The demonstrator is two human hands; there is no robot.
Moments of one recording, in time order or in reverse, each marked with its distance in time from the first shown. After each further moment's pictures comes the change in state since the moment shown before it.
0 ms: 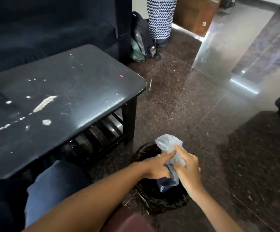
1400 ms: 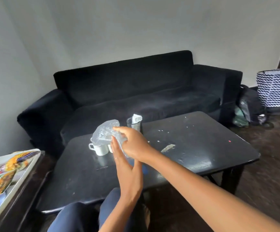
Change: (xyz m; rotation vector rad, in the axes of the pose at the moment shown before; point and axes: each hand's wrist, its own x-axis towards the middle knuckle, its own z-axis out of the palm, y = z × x) left_hand -0.330 -0.051 -0.065 -0.456 1.937 -0.045; right_hand -0.154 -0.396 0.180 0.090 -0.850 -0.965
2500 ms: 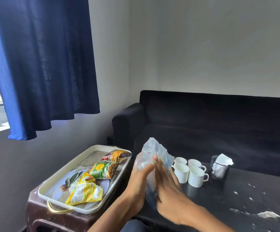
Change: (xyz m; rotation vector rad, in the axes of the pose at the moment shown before) left_hand 0.056 -0.015 -0.263 -0.536 -0.082 -0.311; right_hand 0.000 -0.094 0.173 -0.635 -0.384 -0.478
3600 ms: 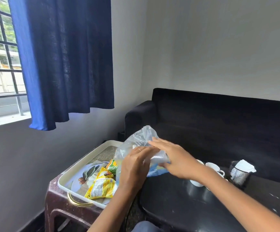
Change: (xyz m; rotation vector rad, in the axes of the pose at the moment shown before) left_hand 0.007 0.033 -0.064 1.112 0.400 0.879; right_hand 0.079 -0.026 -0.054 0.056 0.053 -0.098
